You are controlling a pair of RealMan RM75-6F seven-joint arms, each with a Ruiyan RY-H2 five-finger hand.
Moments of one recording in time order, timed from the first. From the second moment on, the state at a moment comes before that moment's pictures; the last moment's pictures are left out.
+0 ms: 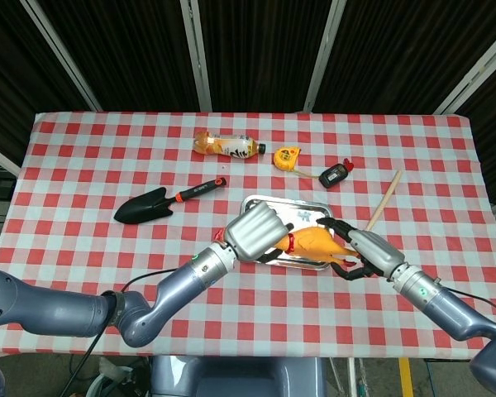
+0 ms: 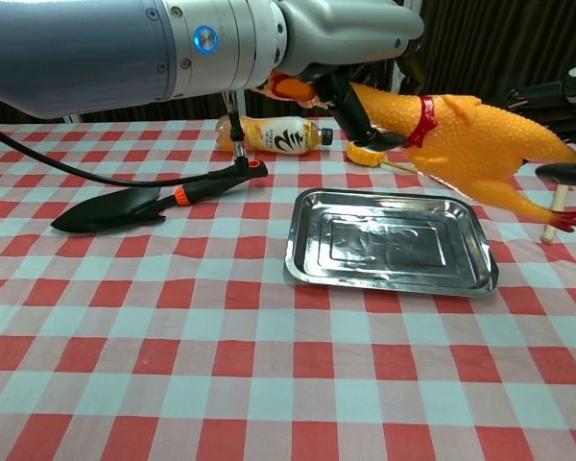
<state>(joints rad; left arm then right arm) -1.32 -1.47 -0.19 -1.75 0.89 0.96 0.77 0.68 -0.89 0.07 -1.78 -1.61 0.76 0.79</state>
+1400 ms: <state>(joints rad) -1.34 -1.50 -0.21 -1.72 0.92 0.90 0.71 0.68 -0.96 0.11 -1.80 -1.43 0.78 0.64</state>
